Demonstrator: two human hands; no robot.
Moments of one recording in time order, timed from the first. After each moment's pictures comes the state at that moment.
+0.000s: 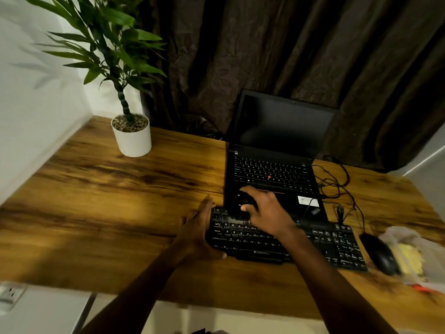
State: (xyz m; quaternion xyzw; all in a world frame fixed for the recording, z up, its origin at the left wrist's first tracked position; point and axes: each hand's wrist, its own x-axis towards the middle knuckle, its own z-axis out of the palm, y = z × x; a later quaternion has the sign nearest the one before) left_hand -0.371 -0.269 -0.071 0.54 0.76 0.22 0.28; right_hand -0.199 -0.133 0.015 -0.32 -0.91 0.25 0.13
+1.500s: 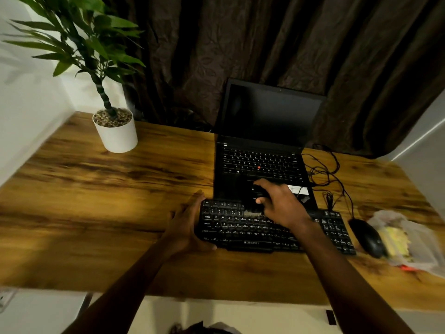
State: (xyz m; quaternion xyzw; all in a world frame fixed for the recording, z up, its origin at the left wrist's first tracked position) left_hand -0.374 -0.271 -0.082 0.56 0.76 0.22 0.27; right_hand -0.149 -0.113 0.027 -0.36 -0.91 0.19 0.11
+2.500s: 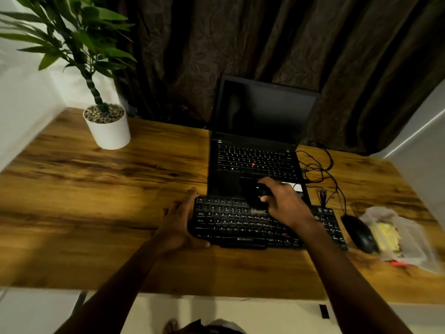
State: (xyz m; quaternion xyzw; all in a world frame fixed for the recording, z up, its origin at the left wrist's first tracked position) left_hand -0.372 -0.272 -0.079 0.54 0.76 0.24 0.28; right_hand -0.127 -0.107 0.031 -0.39 -0.90 0.17 0.08
